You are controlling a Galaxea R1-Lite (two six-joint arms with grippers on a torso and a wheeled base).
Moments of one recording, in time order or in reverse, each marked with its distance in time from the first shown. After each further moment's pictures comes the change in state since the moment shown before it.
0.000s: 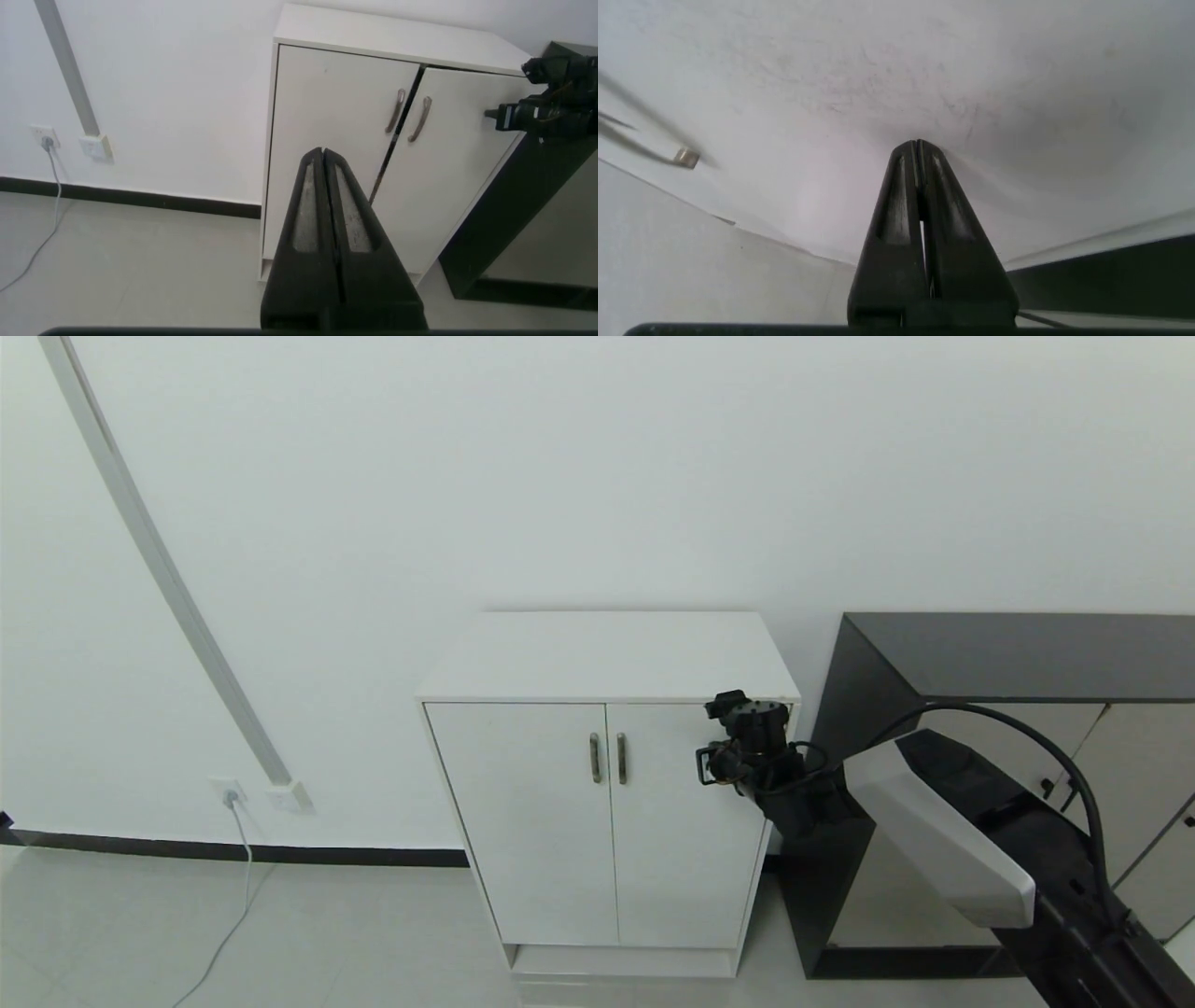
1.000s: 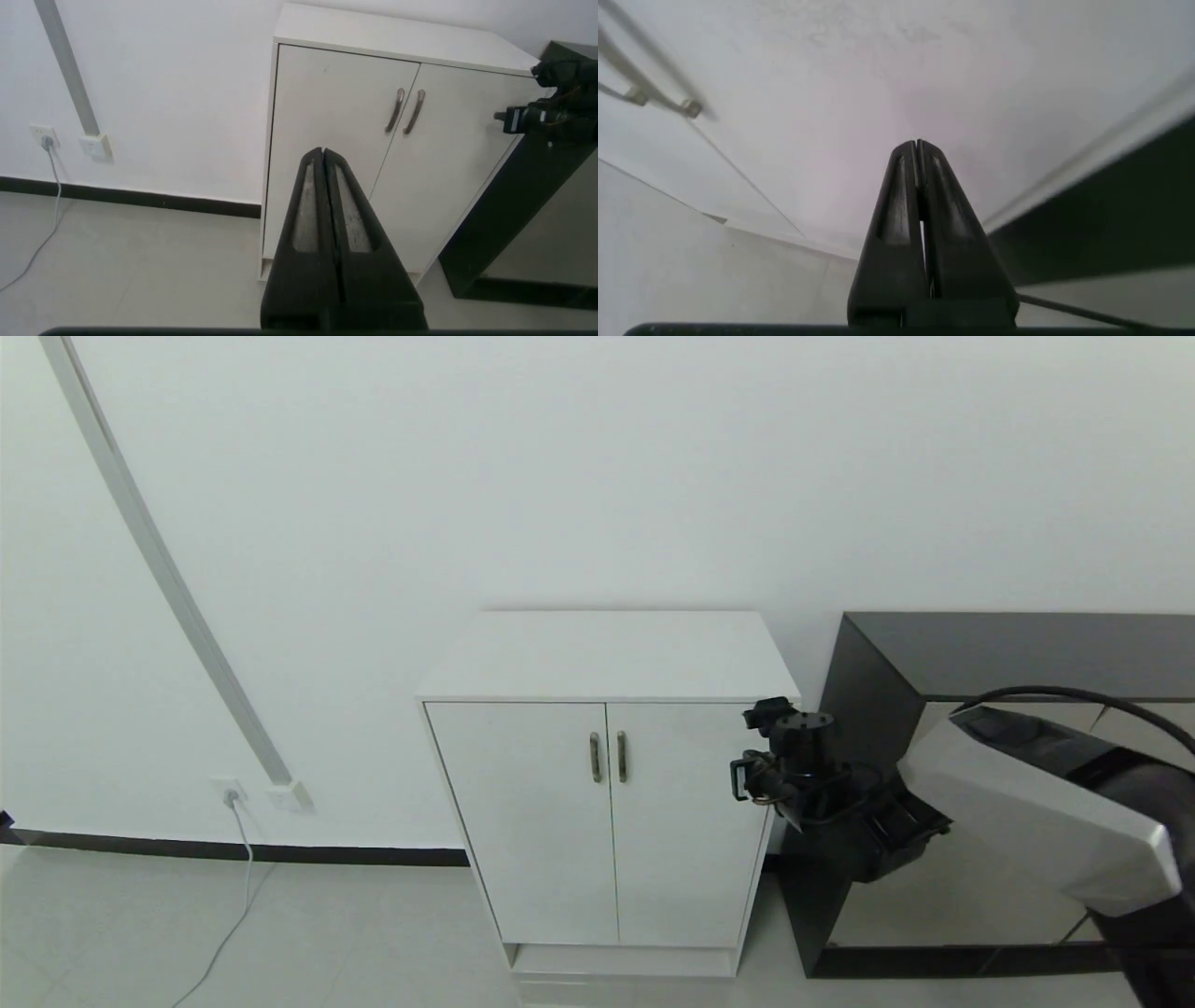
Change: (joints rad) left arm 0.000 0.000 0.000 0.000 -0.002 0.002; right arm 0.010 -0.277 0.591 -0.337 -0.055 0.007
